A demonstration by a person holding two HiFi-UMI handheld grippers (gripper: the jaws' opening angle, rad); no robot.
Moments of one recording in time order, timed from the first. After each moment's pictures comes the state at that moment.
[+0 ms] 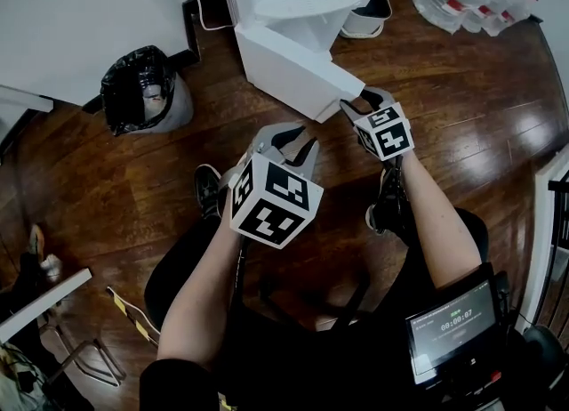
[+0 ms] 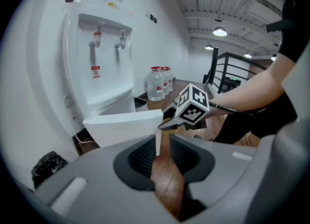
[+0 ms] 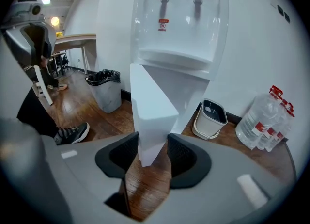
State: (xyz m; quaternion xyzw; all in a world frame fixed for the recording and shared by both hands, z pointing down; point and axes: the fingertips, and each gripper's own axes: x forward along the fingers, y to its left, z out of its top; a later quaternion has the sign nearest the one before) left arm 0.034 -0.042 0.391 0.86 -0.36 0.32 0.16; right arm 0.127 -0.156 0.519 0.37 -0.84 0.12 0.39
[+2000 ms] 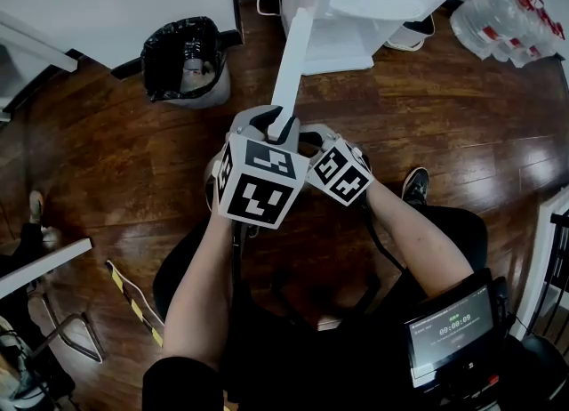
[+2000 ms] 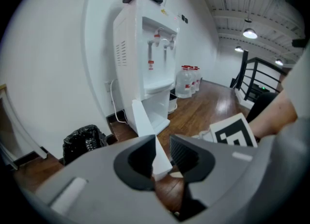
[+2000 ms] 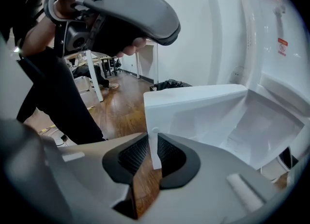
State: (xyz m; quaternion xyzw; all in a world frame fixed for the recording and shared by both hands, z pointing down) left arm -0.112 -0.038 0.385 0.78 -0.50 0.31 0.22; right arm -0.119 0.000 0.509 0.10 -0.93 0.06 0.36
